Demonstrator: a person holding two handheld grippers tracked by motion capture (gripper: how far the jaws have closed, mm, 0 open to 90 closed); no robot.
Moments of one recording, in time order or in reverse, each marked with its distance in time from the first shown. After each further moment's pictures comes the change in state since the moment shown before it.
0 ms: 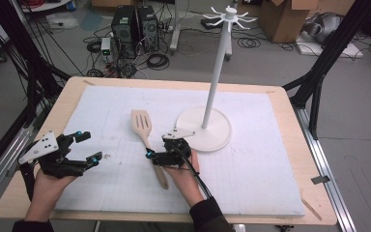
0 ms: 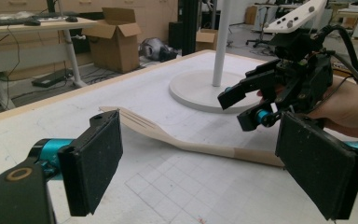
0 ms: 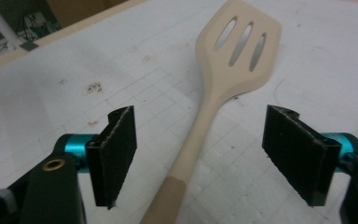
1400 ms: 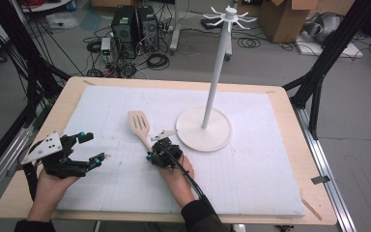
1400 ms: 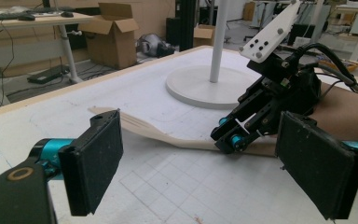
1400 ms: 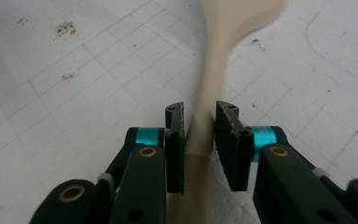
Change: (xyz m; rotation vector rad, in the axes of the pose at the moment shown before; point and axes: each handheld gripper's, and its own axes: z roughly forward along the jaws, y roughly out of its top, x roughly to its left) left arm -0.002 -0.002 0.005 0.017 -0.009 -0.004; right arm 0.012 -0.002 0.028 0.249 -0.058 -0.006
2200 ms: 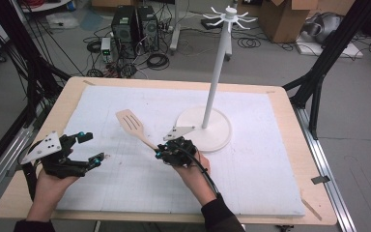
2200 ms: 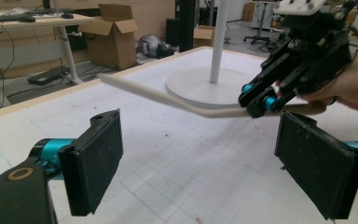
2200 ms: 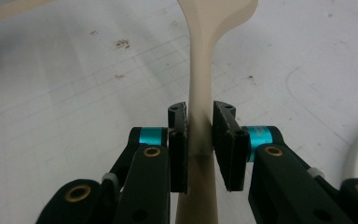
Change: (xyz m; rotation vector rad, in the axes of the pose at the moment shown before) left arm 0.000 0.001 -0.001 -0.003 0.000 0.005; right arm -0.019 0.003 -0.055 -0.098 0.132 -0.165
